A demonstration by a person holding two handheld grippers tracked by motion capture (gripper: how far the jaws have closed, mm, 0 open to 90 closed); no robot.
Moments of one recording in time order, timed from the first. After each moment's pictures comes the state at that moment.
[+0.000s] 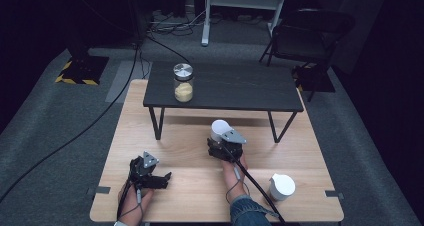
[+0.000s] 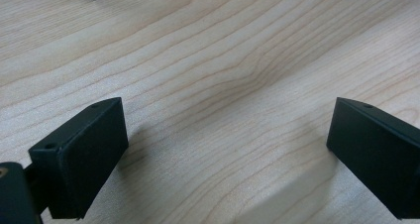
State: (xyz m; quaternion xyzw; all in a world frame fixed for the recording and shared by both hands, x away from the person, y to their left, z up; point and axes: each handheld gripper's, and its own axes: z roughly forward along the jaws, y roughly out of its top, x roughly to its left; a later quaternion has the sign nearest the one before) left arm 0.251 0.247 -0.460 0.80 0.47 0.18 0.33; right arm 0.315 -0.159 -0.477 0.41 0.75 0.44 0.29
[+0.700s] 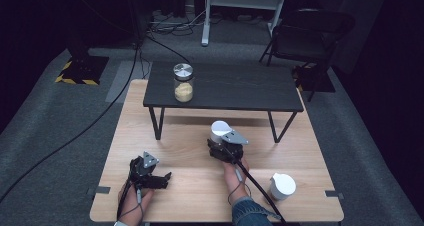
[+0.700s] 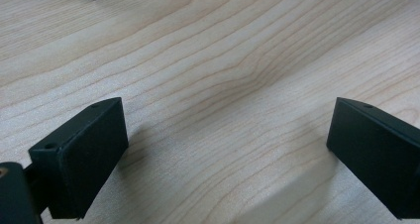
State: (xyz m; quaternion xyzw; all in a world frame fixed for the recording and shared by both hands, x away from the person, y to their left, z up) left arm 0.251 0.247 -0.460 0.80 0.47 0.18 0.33; right arm 0.308 -0.169 -0.466 0.40 0.75 0.45 0.27
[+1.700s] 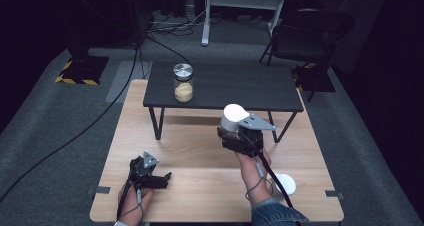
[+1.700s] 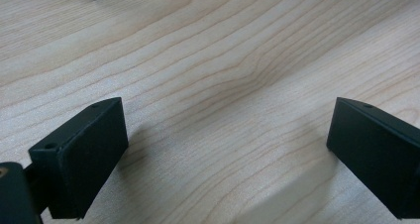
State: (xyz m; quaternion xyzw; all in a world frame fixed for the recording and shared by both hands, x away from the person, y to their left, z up) left arm 0.251 0.246 -0.460 0.80 0.47 0.18 0.33; right arm 0.276 -0.203 -0.335 0.38 0.75 0.48 0.25
